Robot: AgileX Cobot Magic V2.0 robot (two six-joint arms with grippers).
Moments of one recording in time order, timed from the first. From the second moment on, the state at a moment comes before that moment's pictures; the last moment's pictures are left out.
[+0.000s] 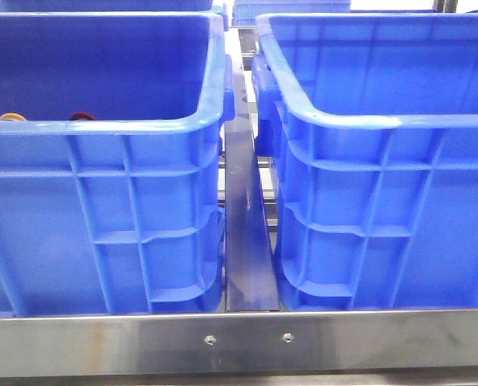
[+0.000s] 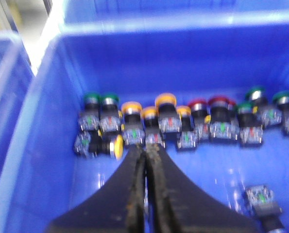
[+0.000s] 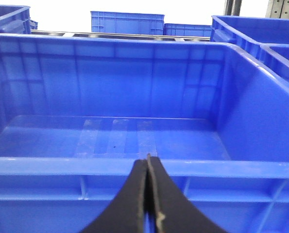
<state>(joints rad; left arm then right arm) 0.03 0.64 -0.79 -0.05 0.64 0.04 -0.04 -0.01 0.03 -0.06 0.01 0.04</state>
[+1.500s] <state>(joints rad) -0.19 1.55 -1.25 -0.10 0.67 0.00 -0.04 -0.01 0.03 -0.06 0.01 0.04</state>
